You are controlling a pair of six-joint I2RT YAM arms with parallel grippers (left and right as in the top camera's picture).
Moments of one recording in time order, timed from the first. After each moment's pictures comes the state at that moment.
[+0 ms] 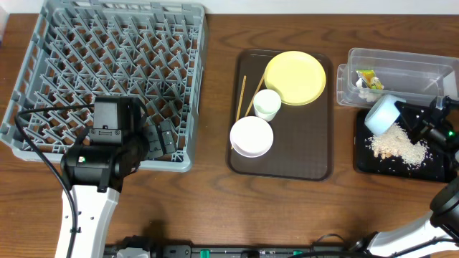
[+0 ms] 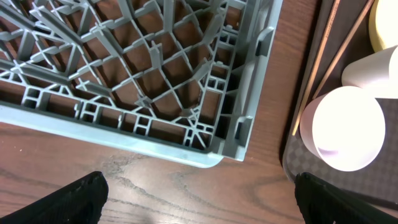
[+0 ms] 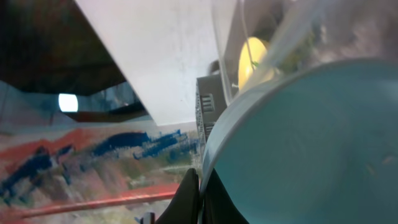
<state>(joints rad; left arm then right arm) -0.07 1.08 1.09 -1.07 0.07 -0.30 -0.75 1.90 1.03 -0.17 -1.47 0.57</state>
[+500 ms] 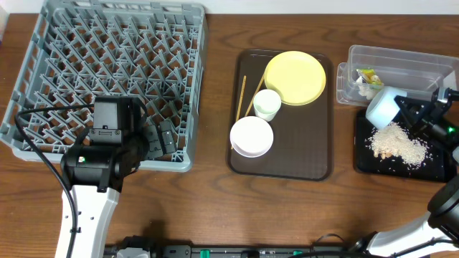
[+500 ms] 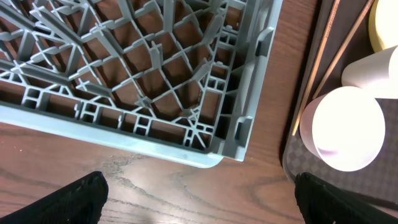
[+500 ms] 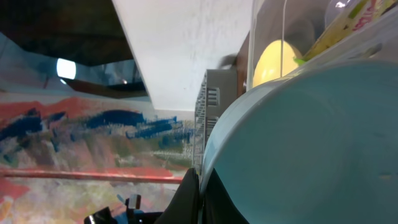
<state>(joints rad) -0.07 1.08 1.09 -1.06 0.07 -0.30 -0.72 1.88 1.03 -0.11 -1.52 0.53</state>
